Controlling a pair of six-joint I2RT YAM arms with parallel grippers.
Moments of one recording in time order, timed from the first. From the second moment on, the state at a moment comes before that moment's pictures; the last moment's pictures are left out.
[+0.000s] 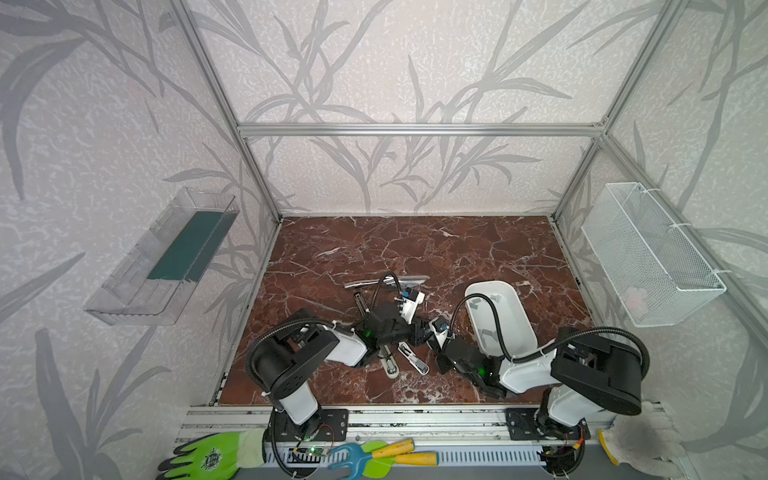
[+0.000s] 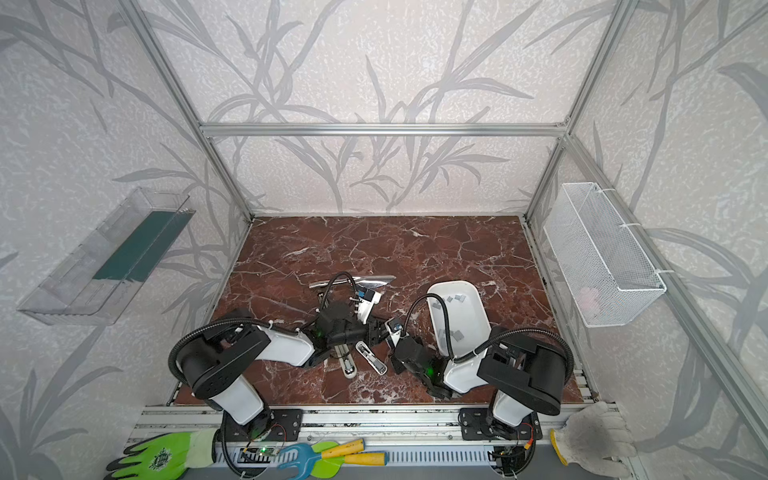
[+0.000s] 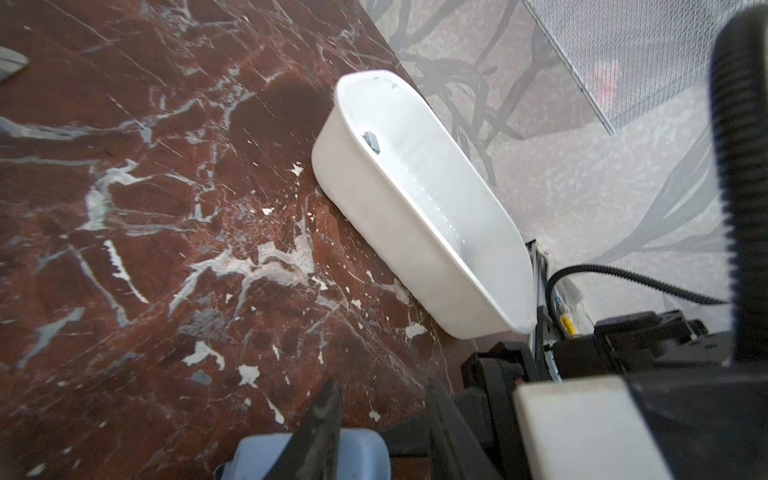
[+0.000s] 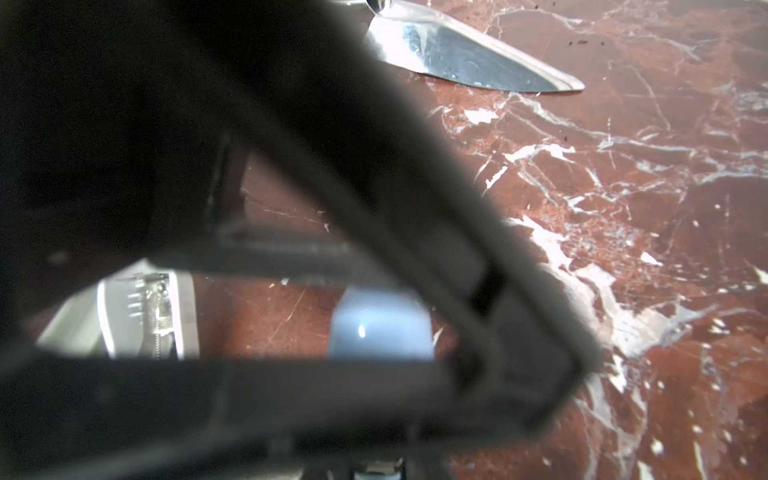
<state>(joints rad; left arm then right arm) -0.78 1.69 0.46 0.87 0.43 -0.59 1.10 1.58 0.32 0.65 0.36 0.31</state>
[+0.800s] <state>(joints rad) -0.83 1.67 0.47 0.81 0.33 -0.47 1.10 1.30 0.29 0.50 0.35 0.30</state>
